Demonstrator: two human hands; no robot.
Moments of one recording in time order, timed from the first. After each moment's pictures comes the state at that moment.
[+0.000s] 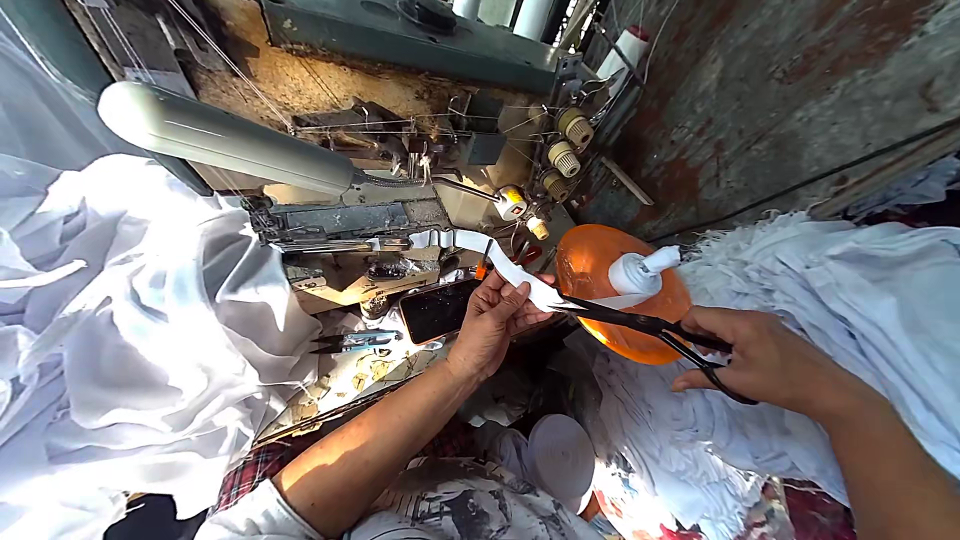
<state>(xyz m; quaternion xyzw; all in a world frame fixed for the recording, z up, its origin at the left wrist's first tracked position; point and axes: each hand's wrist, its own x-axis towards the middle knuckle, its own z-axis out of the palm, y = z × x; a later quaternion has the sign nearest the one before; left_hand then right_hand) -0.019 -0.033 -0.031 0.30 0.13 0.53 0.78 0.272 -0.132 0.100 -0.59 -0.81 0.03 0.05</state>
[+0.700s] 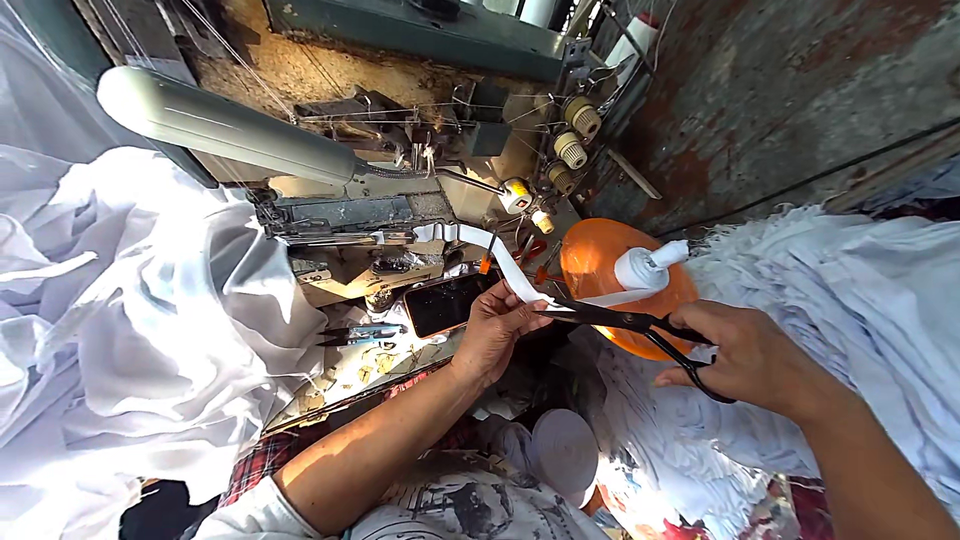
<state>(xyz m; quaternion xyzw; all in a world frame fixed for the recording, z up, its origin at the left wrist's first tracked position) -0.019 -0.047 -0.028 0.25 0.20 0.52 0.79 0.255 -0.127 0.082 -0.52 -0.84 -0.05 0.09</state>
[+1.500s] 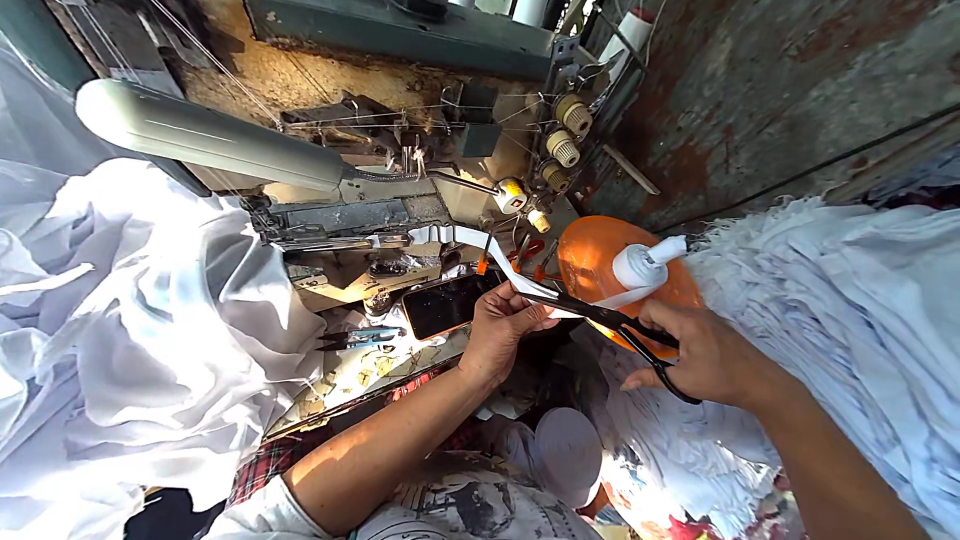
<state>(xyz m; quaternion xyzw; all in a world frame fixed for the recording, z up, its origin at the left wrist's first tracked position) -0.011 -0.051 -0.020 0.28 0.22 0.53 0.77 0.230 -0.121 0.070 -0.58 -0.81 0.07 0.08</state>
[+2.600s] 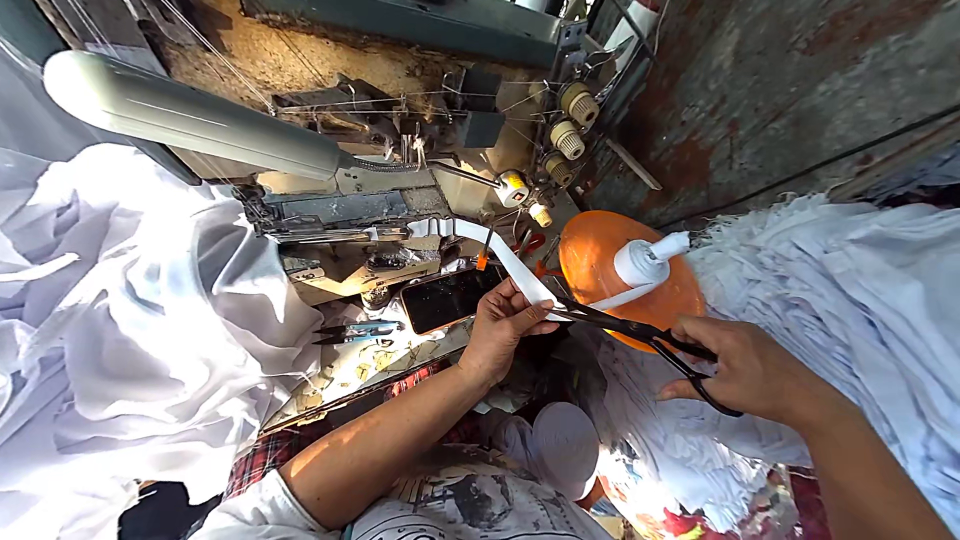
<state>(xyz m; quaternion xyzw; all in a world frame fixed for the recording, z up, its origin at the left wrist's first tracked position) -0.012 -0.051 -0.029 0.30 0.22 0.50 0.78 0.261 -0.145 0.072 -0.60 -0.80 0.03 0.05</state>
